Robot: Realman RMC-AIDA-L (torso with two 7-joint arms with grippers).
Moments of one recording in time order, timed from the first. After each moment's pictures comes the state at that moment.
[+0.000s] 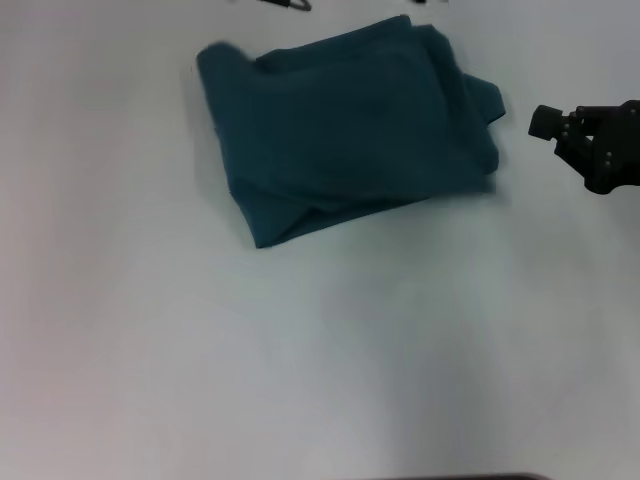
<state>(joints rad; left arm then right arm) -1.15 -2.11 -2.12 -0.69 -0.89 1.19 -2.68 0.41 2.09 -0.33 -0.65 -2.05 -1.65 1.21</state>
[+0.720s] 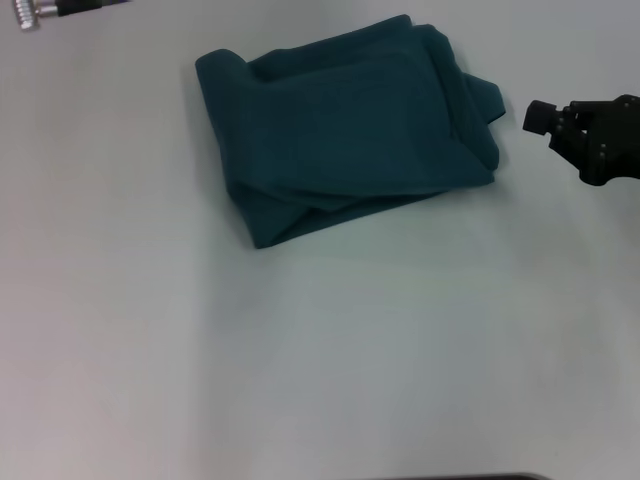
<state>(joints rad) -0.70 -2.10 -2.24 -1.10 -1.20 1.34 -2.69 0.42 2.08 -0.35 -0.65 -2.05 -1.63 1.26</state>
